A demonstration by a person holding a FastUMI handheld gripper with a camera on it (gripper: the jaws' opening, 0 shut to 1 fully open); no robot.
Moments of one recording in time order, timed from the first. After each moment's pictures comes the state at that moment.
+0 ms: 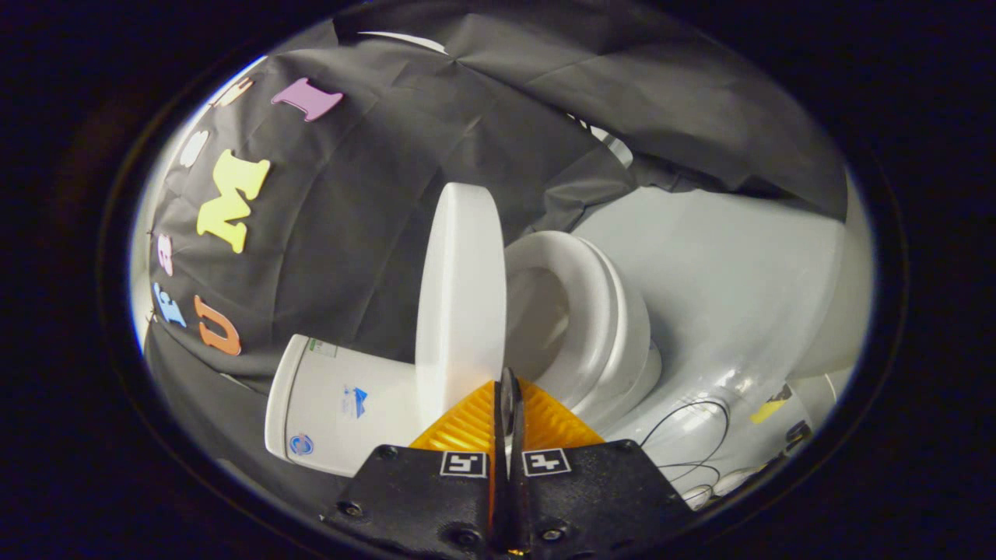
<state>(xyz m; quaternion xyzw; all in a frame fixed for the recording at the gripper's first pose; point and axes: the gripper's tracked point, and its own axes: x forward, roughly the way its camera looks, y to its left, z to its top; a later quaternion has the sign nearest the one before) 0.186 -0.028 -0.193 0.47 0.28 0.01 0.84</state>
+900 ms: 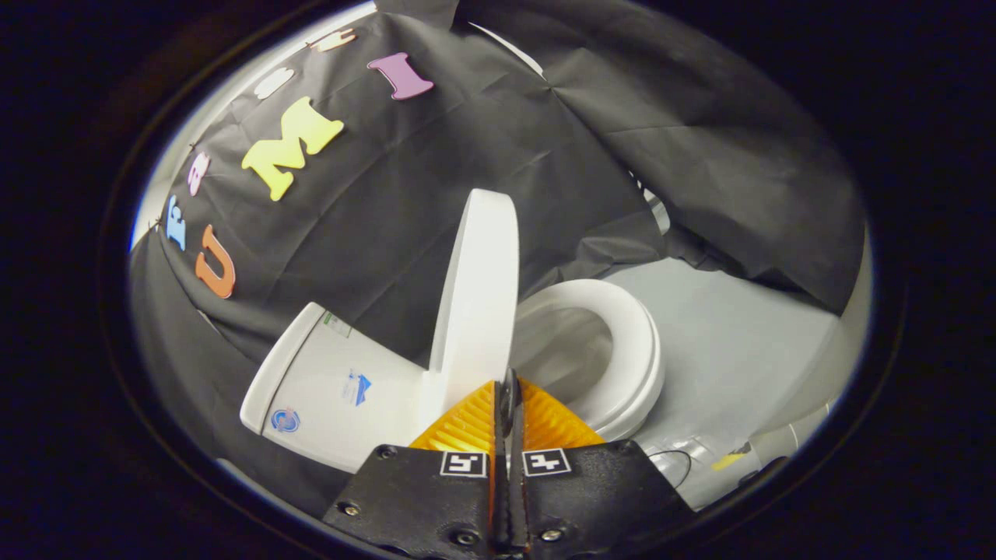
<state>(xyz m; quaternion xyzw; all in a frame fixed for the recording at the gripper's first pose) 0.184 0.011 -0.133 0.34 0.23 0.00 0.91</state>
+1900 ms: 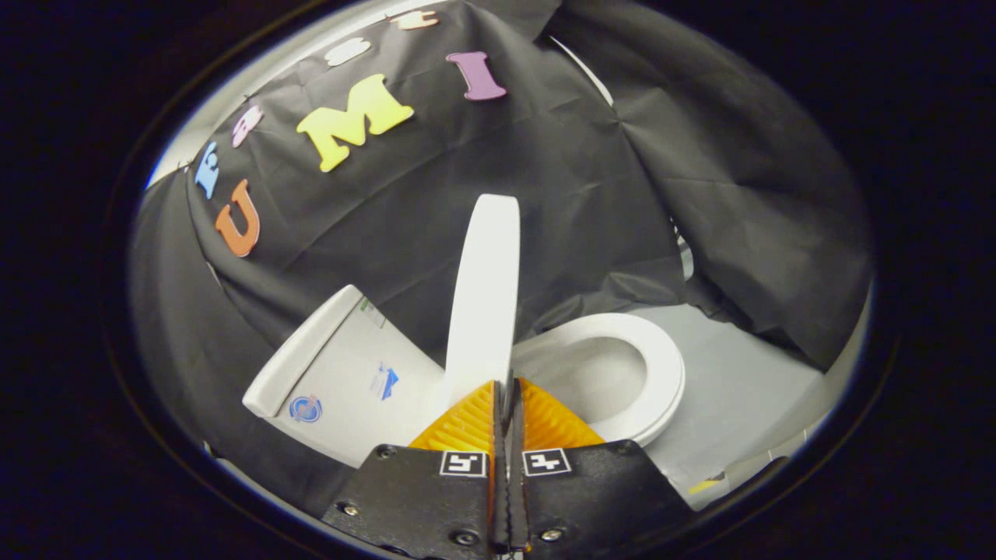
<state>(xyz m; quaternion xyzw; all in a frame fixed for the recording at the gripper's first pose) 0.181 0.075 -0.070 0.24 0.20 0.03 0.95</state>
